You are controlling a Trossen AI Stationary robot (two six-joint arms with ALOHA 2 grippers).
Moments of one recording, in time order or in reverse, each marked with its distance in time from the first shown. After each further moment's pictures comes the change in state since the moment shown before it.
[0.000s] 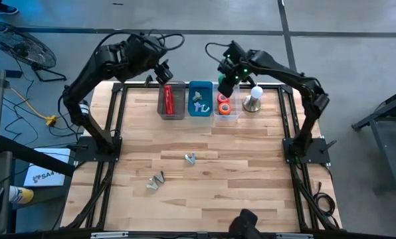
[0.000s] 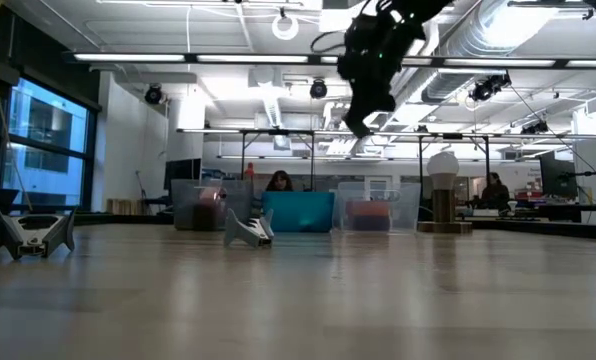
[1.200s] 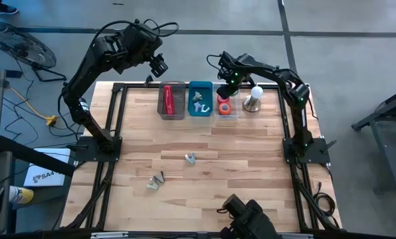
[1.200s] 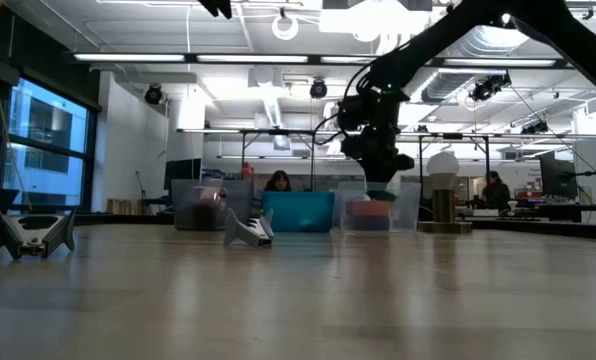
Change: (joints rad) left arm 0.158 0.001 0.000 -0.018 0.097 0.052; right arm -0.111 0.304 -0.001 -0.090 0.092 0.165
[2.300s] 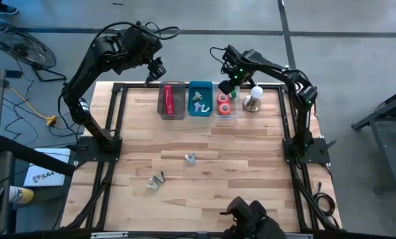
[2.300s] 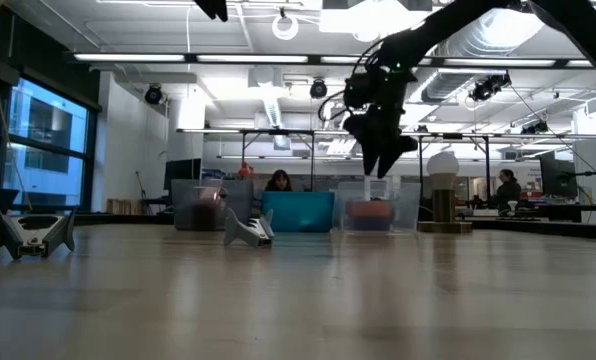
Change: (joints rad) left arm 0.000 0.000 0.000 -0.056 0.019 0.018; right arm -0.004 -0.098 0.000 -0.005 0.005 0.034
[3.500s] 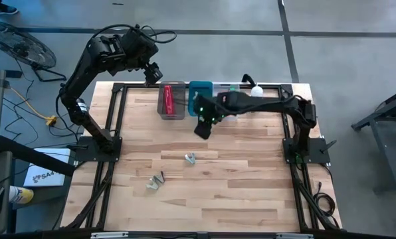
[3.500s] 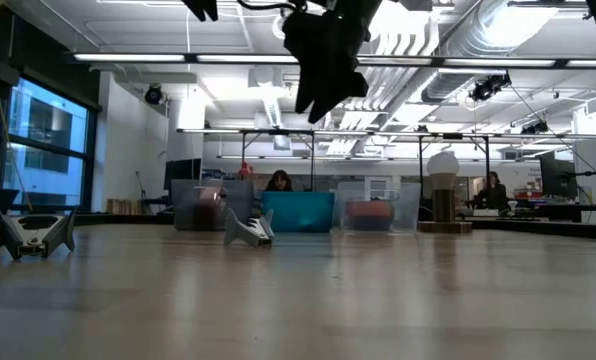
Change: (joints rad) left arm -0.002 -0.019 0.000 -0.118 0.066 -0.111; right arm 0.617 -0.114 0.001 0.145 0.158 0.214
